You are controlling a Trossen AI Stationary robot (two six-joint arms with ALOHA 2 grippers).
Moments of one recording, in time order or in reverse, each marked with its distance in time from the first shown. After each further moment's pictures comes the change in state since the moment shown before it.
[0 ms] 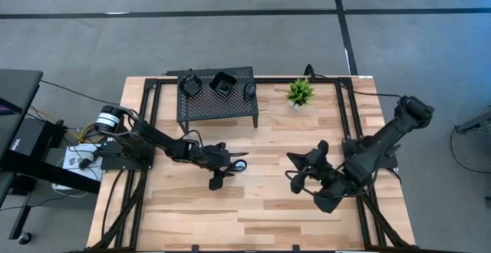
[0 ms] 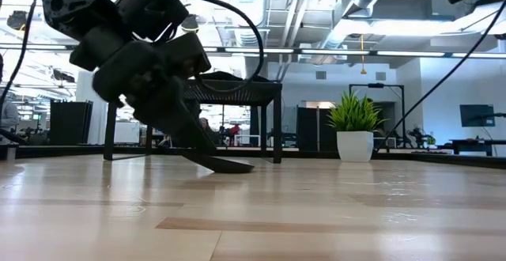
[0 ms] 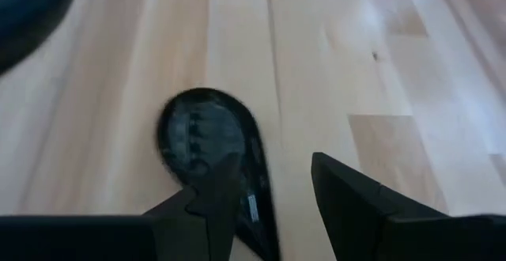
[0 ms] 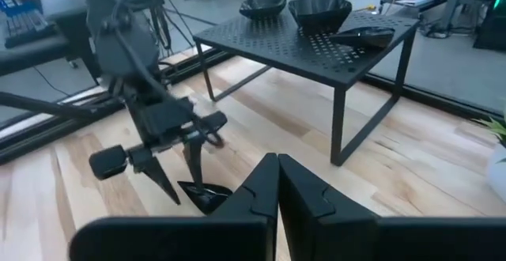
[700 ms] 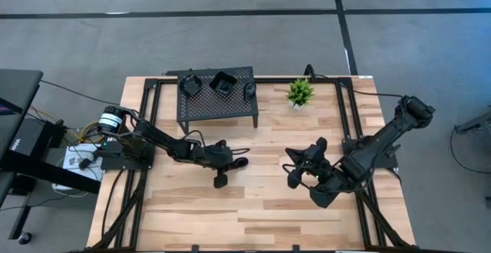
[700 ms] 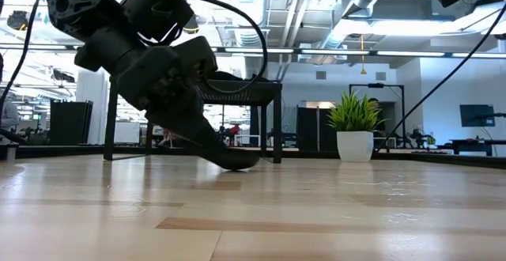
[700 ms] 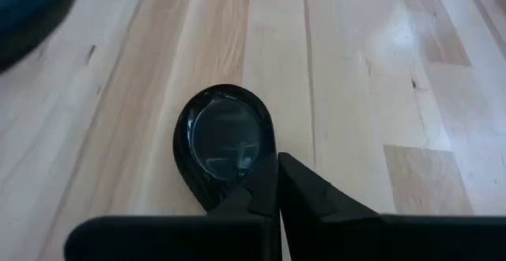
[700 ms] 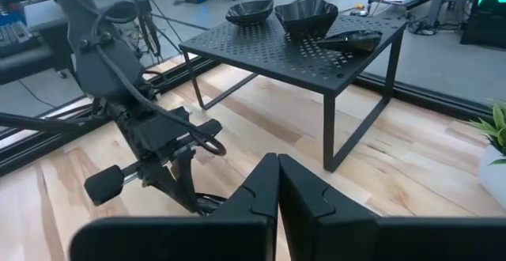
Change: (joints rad) left arm -0.001 0.029 0.027 0.010 -0.084 -0.059; right arm -0.042 -0.007 -0.001 0.019 -0.005 -0.006
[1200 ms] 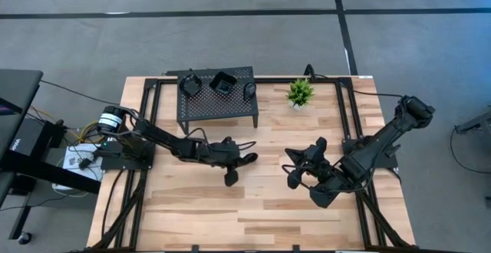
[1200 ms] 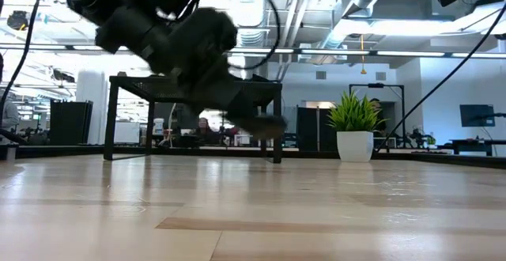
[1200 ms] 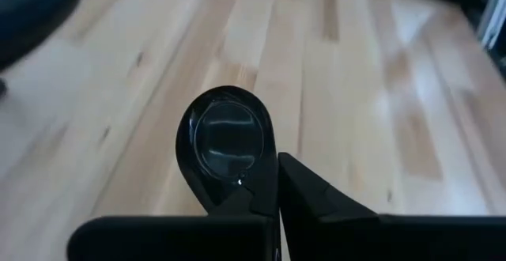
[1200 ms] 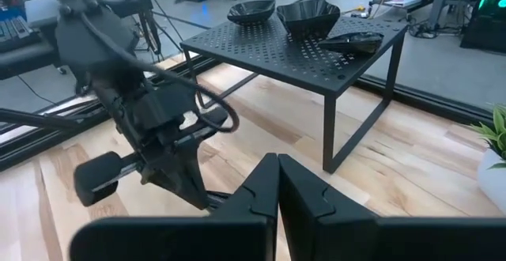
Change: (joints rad) left arm 0.000 -0.003 0.121 -0.008 -0.075 -0.119; right arm 0.000 0.000 0.000 0.008 -0.003 -0.026
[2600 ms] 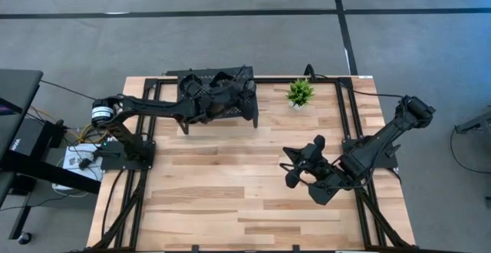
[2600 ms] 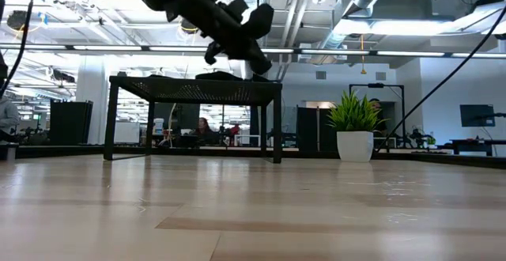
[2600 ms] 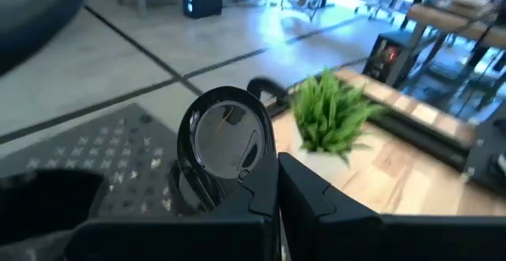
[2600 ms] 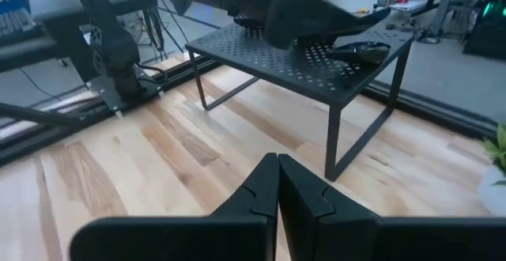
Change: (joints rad) left arm 0.390 -0.097 0.312 -0.166 -0.325 0.061; right arm -0.025 -0.004 0.028 0.030 -0.027 -0.101
